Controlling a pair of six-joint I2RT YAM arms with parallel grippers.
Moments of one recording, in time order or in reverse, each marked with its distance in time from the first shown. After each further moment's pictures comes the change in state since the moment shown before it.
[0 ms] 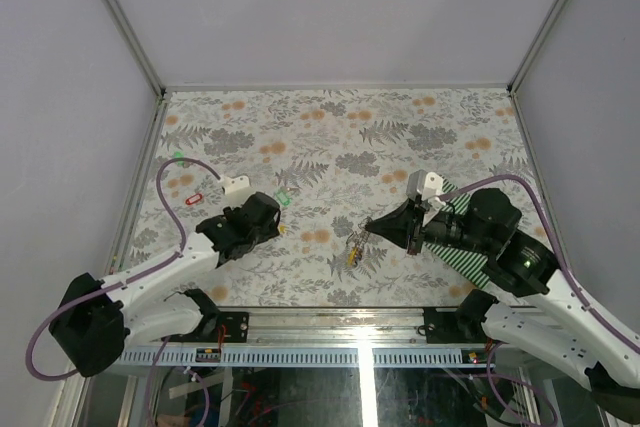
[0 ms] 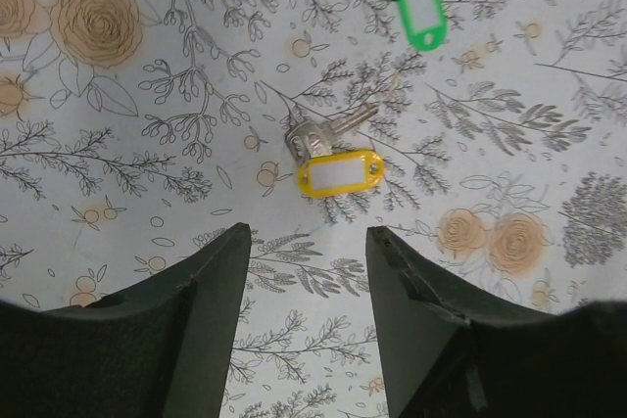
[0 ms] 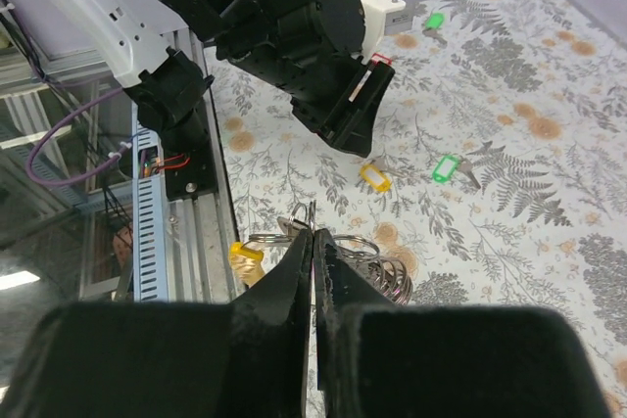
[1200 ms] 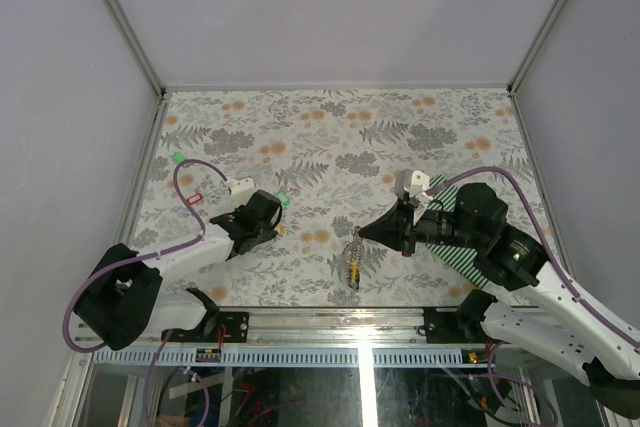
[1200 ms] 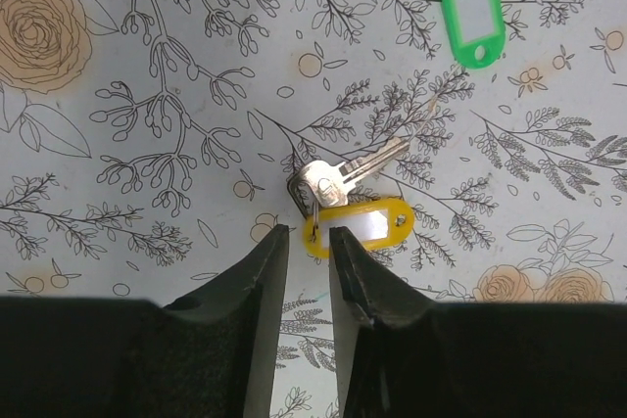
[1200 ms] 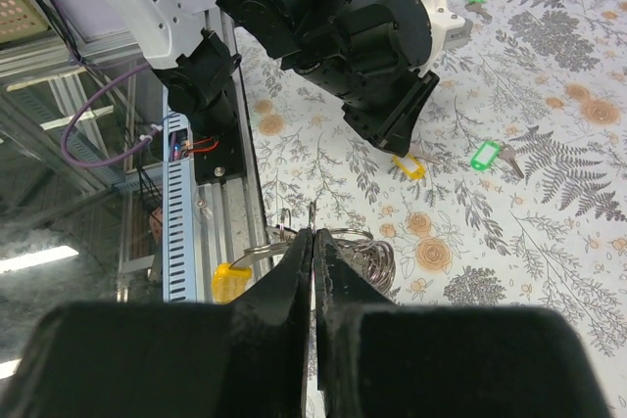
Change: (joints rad) left arm 0.108 0.200 -0.089 0.260 0.094 0.048; right arm 0.000 0.055 0.000 0.000 -0.074 0.034
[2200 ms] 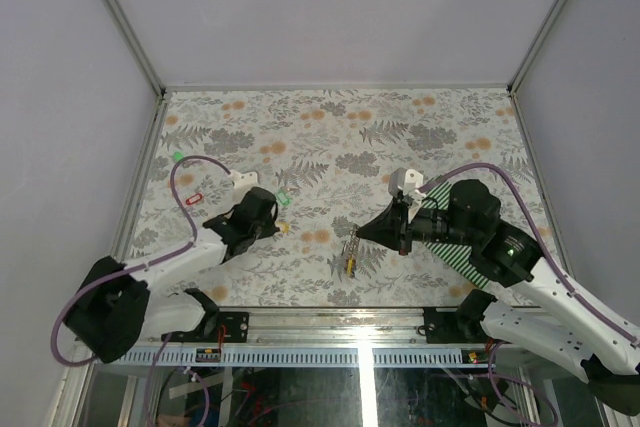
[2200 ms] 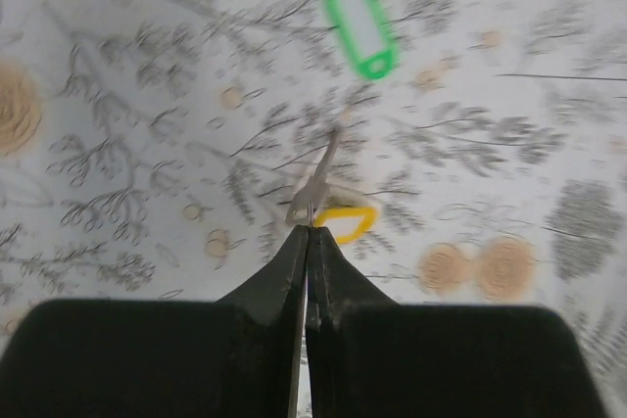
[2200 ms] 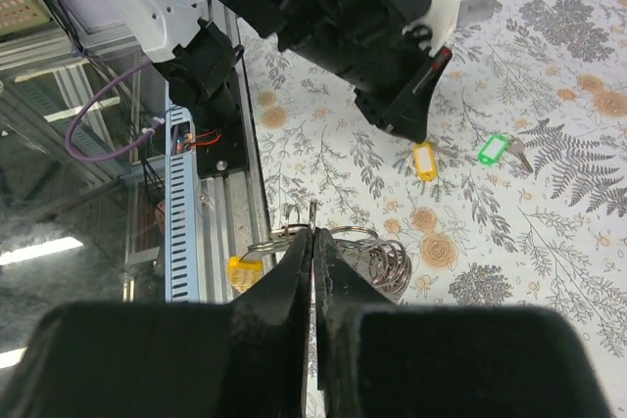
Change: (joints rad) left arm 0.000 -0.045 -0.002 0.044 0.043 0.102; right arm 0.000 0.027 0.005 0.000 -0.019 -0.001
